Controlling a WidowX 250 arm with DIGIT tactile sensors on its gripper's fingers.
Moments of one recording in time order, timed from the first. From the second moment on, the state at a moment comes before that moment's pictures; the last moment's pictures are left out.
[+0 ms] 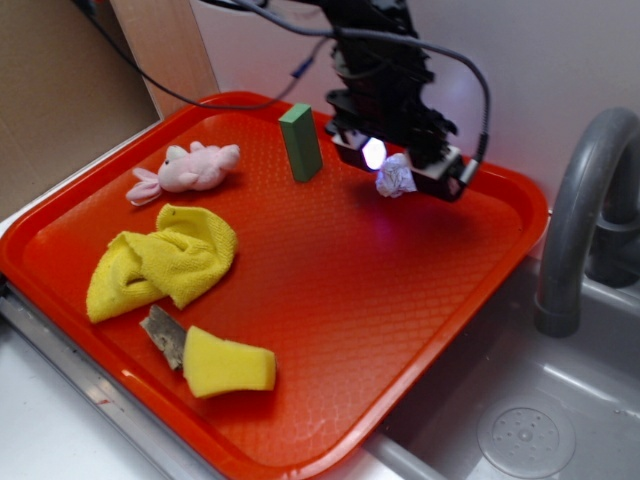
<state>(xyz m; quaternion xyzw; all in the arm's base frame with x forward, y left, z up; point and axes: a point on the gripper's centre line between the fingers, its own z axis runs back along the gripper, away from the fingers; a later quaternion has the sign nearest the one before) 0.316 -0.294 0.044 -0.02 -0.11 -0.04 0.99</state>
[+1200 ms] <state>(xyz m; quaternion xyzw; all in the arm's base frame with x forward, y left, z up) 0.295 -0.262 0.052 0.02 -0.07 -0.03 1.00</state>
